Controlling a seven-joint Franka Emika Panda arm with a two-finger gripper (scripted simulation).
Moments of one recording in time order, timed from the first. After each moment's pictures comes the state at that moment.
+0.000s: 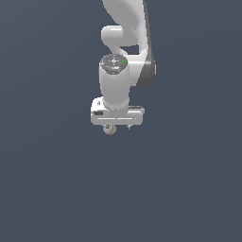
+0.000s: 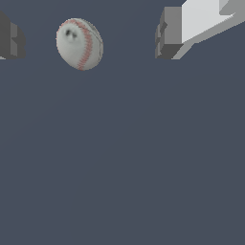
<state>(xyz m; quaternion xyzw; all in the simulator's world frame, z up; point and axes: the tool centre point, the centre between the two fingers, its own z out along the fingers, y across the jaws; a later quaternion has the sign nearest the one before) -0.011 -0.016 0.172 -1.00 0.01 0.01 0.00</state>
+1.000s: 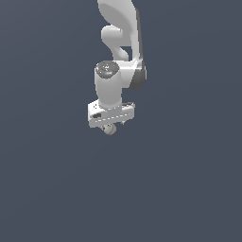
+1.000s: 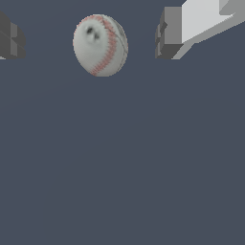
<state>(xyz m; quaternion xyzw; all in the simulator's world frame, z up) -0.043 -0.040 0.138 -0.99 -0.14 0.01 0.00</state>
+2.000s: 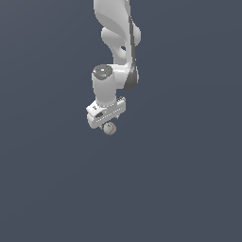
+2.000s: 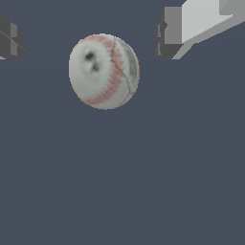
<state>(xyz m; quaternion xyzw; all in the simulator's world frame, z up) -0.091 -0.062 0.100 -0.95 -0.32 0.00 0.00</state>
